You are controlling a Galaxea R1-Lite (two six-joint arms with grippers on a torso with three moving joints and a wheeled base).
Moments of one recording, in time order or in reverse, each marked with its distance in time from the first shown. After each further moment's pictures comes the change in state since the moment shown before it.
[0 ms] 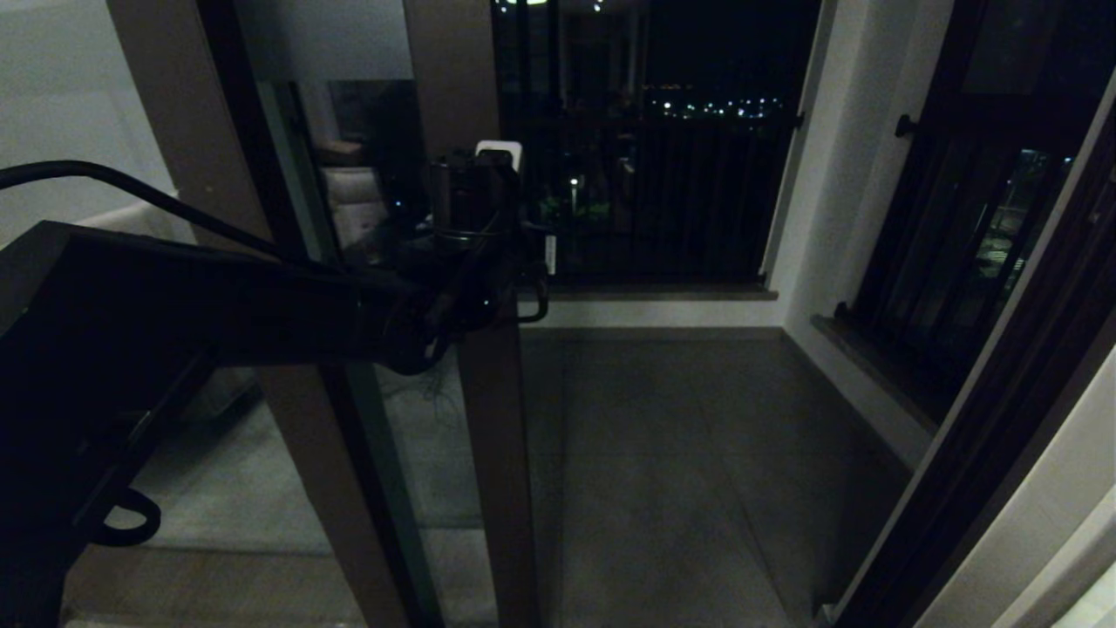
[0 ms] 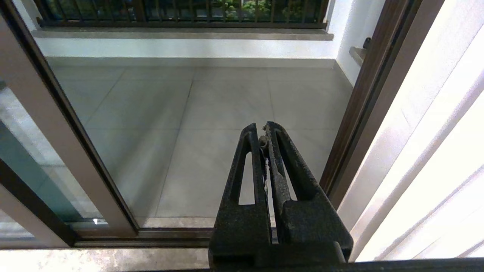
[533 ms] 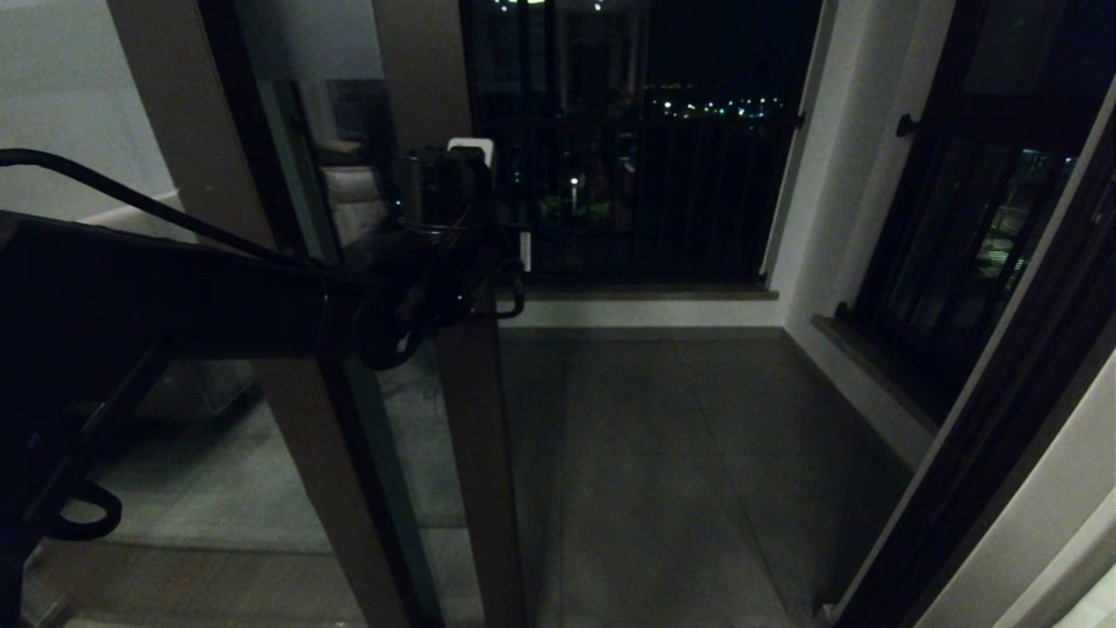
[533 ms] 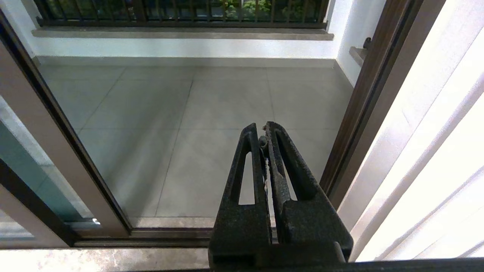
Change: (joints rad) left arm 0.032 -0.045 0.052 0.001 -0.003 -0.004; right arm 0.000 0.000 0.000 0.000 0.000 0.000
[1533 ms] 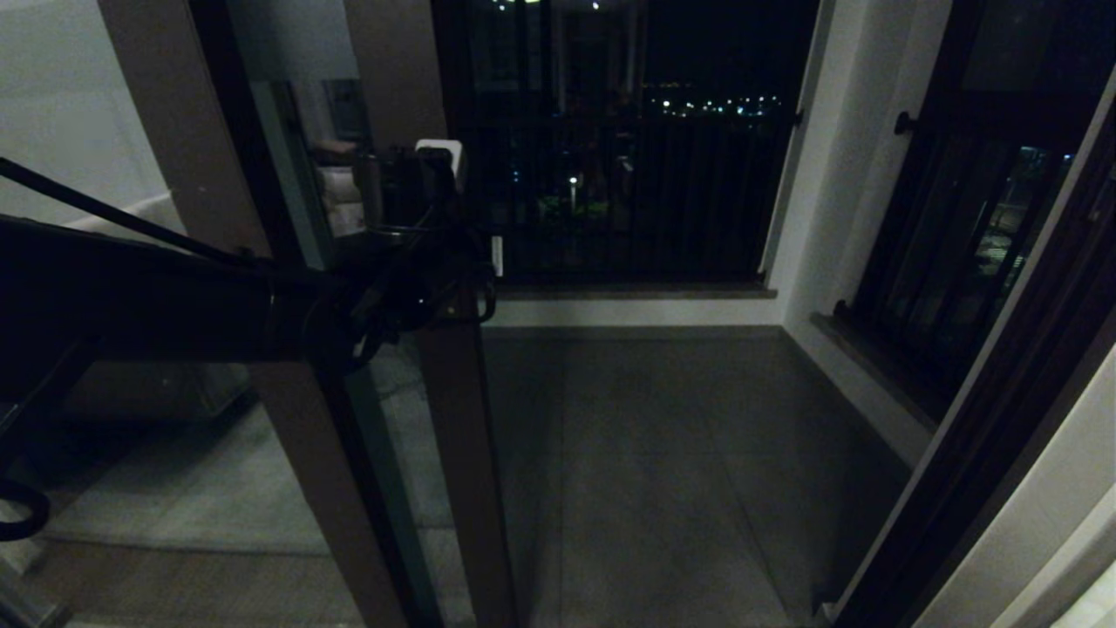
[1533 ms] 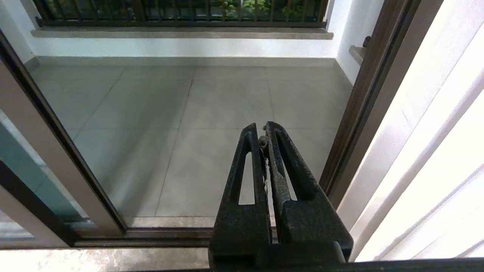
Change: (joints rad) left arm 0.073 -0.078 0.107 -0.003 -0.024 -0.005; right arm 0.001 0.000 0.000 0.000 0.000 0.000
